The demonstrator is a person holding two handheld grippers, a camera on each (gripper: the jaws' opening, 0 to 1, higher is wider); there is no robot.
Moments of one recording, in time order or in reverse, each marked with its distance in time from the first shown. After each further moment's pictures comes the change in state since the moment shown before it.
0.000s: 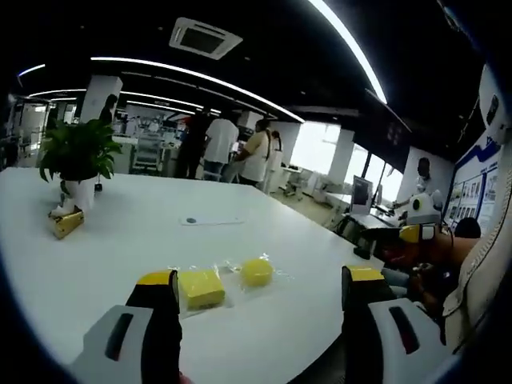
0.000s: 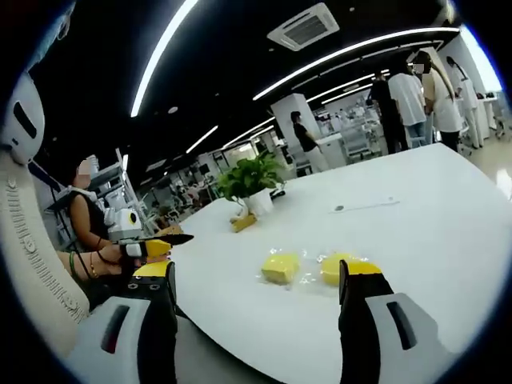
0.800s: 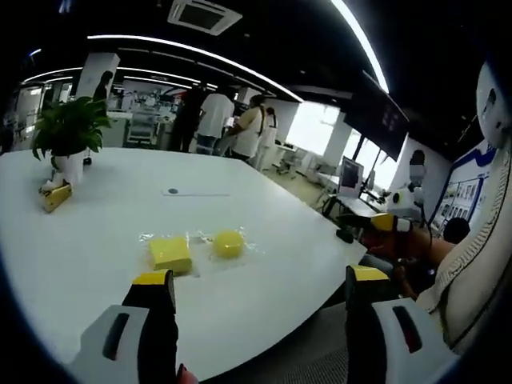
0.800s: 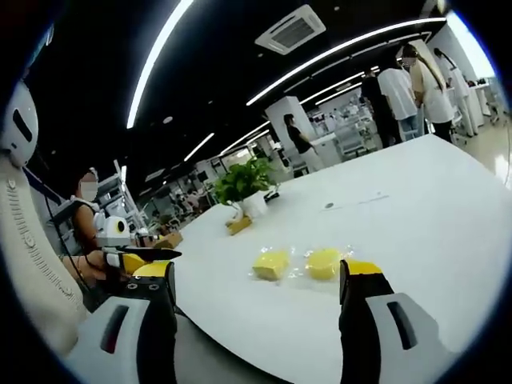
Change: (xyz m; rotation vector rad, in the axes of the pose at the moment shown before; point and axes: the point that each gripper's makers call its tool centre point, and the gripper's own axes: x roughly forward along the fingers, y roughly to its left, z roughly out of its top) left arm 0.005 -0.038 -0.025 -0.072 0.154 -0.053; right arm -0.016 -0.024 -0.004 0.042 -0.019 0.009
